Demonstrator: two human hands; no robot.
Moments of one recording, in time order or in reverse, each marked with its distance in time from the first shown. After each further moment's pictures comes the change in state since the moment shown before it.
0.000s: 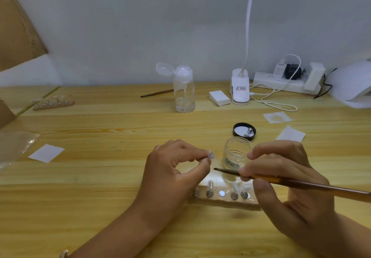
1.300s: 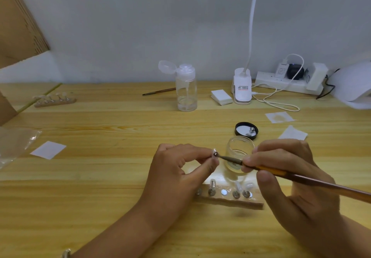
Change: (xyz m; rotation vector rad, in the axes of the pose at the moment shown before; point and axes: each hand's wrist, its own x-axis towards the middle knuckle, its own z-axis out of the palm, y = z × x) left_hand -0.003 -0.002 0.001 0.033 -0.024 0.064; right_hand 0.004 -0.005 0.001 0.016 0.020 0.035
